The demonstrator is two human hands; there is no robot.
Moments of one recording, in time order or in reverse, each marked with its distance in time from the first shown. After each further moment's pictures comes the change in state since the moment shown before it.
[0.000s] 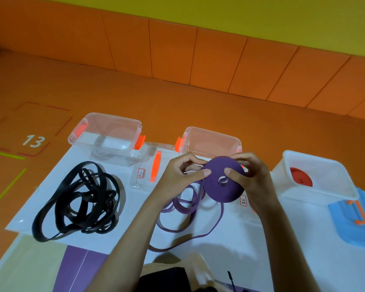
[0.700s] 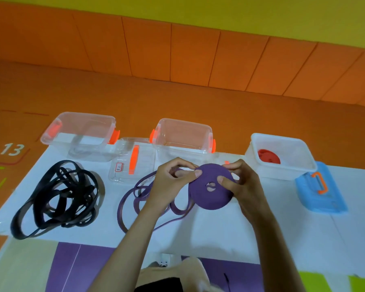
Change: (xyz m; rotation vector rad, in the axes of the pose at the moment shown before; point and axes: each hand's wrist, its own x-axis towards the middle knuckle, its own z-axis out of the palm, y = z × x) left_hand -0.046 -0.005 0.090 0.005 0.084 -0.040; right_hand -0.092 -0.014 -0.066 0.092 0.110 0.208
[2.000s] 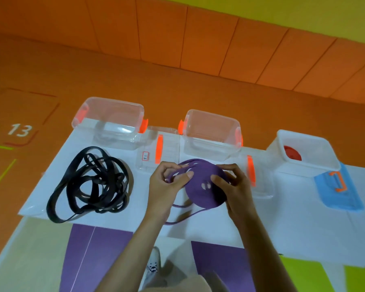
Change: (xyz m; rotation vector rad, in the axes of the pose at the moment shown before) left_hand -0.046 -0.017 -0.126 -0.249 0.290 -0.096; right_hand -0.013 0.033 0.157 0.072 0.147 0.160
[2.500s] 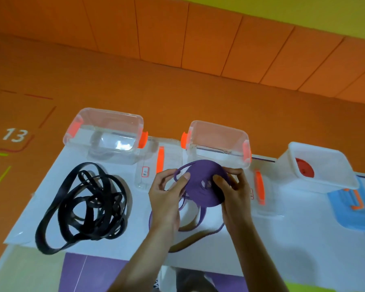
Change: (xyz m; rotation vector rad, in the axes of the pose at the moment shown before) left_hand 0.073 -0.005 0.024 -0.233 0.252 -0.156; right_hand 0.078 0.010 0.036 0.109 0.120 -0.053
